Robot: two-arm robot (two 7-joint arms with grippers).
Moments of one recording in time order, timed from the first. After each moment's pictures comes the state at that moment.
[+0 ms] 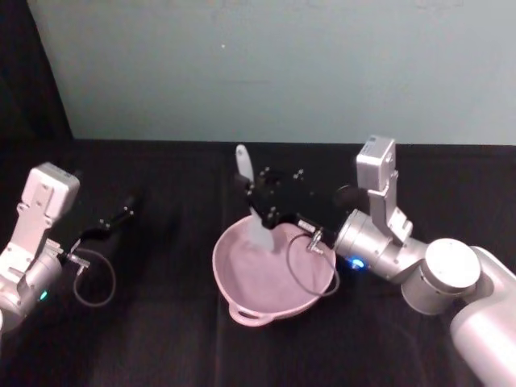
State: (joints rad) left arm -0.20 0.60 0.45 -1.41 -0.25 -0.12 0.03; right arm 0.50 0.23 -0.52 -1.04 0.41 -0.39 0.72
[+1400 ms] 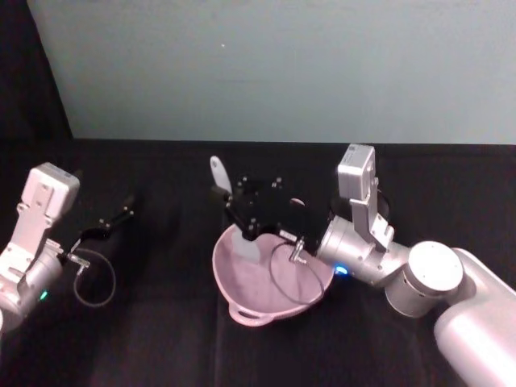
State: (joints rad) left arm -0.20 0.60 0.45 -1.41 -0.25 -0.12 0.03; right arm 0.51 0.20 -0.56 -1.04 0.42 -0.40 0.76
